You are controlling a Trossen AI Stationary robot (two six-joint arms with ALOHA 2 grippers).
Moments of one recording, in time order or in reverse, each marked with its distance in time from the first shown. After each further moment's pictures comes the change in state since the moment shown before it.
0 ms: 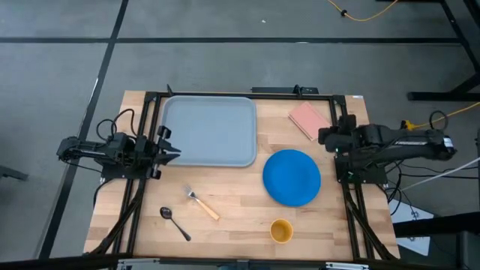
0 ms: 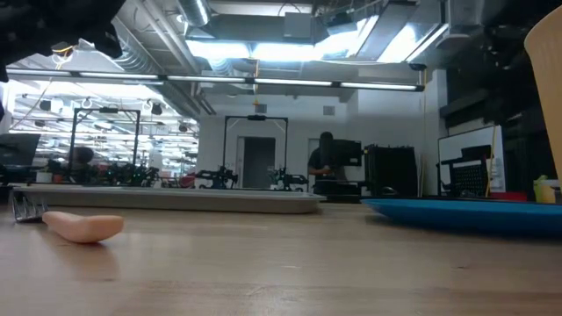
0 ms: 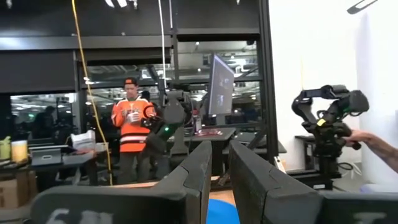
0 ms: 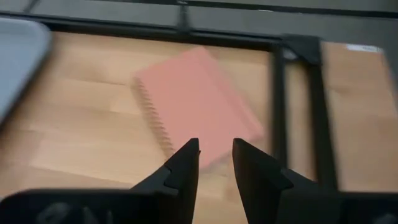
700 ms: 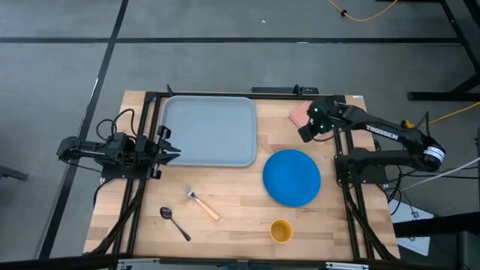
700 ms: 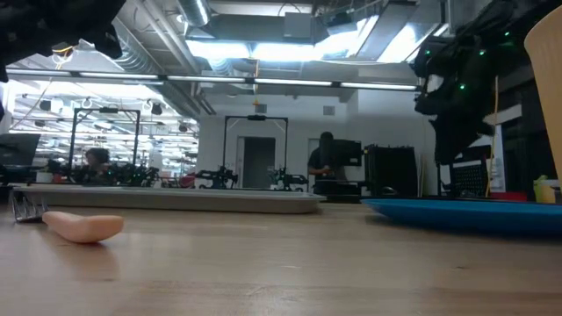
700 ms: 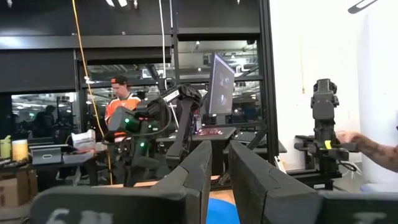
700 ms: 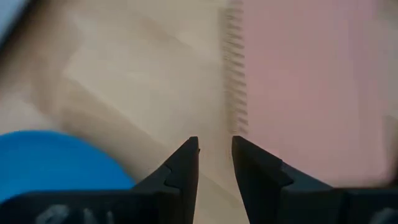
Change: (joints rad) left arm 0.000 0.000 0.000 -0.003 -0.001 -0.006; right arm -0.616 0.373 -0.003 0.524 -0.763 -0.983
